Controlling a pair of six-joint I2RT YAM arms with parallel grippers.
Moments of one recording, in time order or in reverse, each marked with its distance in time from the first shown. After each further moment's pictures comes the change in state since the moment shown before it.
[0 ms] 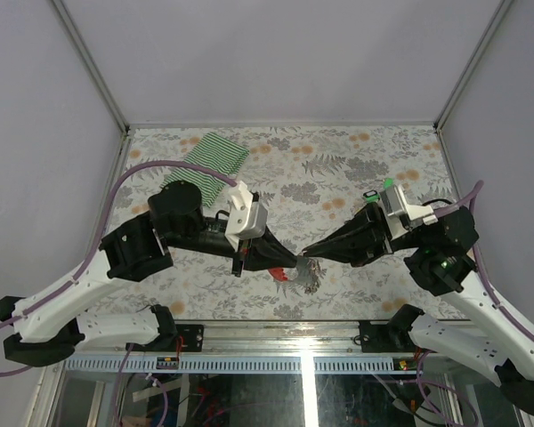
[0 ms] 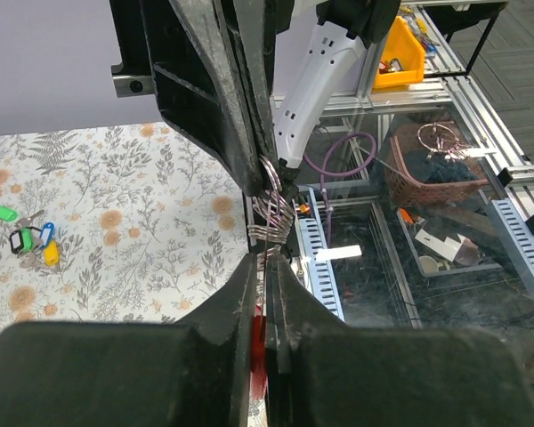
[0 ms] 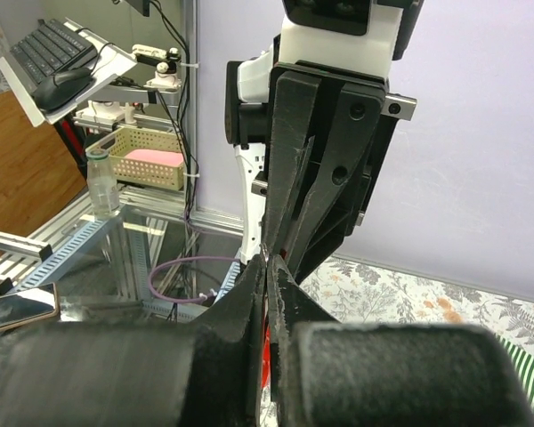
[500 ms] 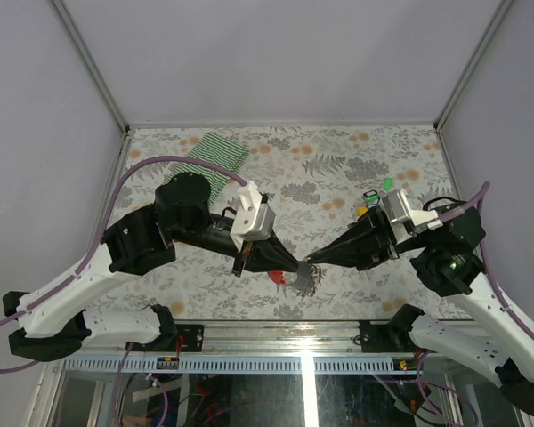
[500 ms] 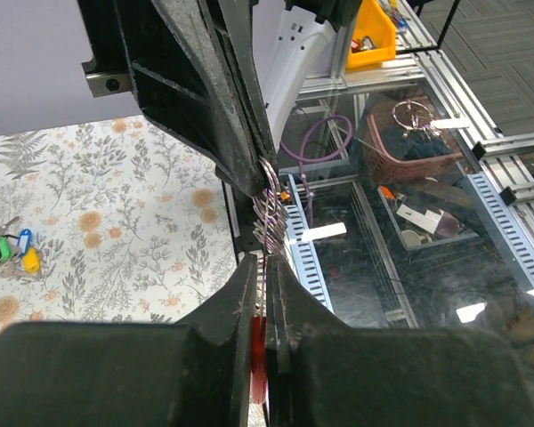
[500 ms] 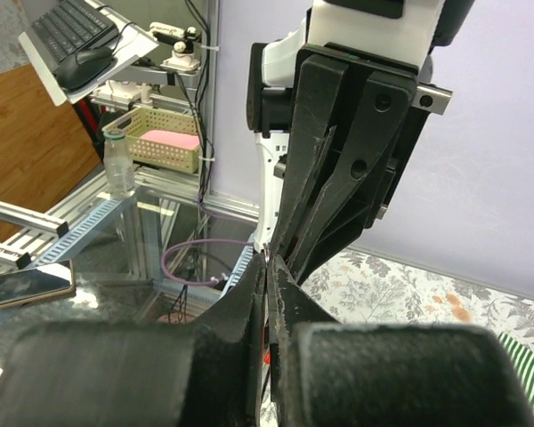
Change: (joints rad) left arm 0.000 0.064 0.105 -0.098 0.083 0.051; right arm 0.000 -0.009 0.056 -0.119 -0.058 -0.063
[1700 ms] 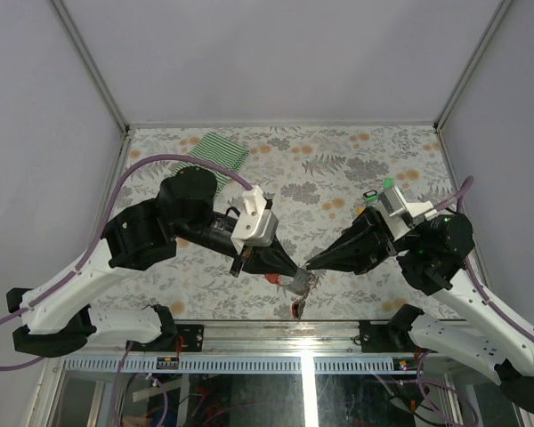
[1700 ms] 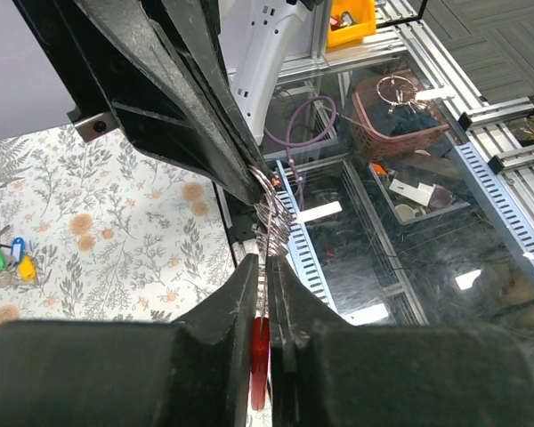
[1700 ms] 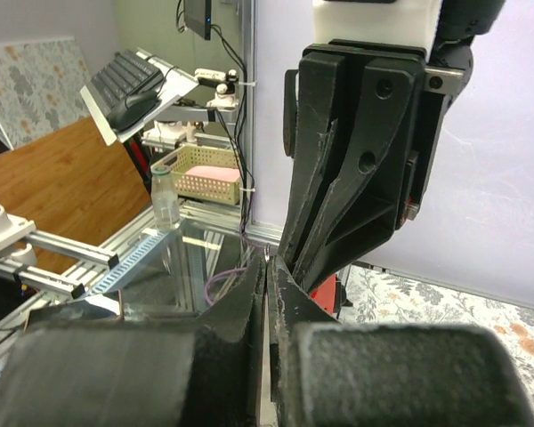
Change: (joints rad) left arm 0.000 0.068 0.114 -0.144 0.069 0.103; right arm 0.005 0.030 -0.112 0.330 -0.035 0.286
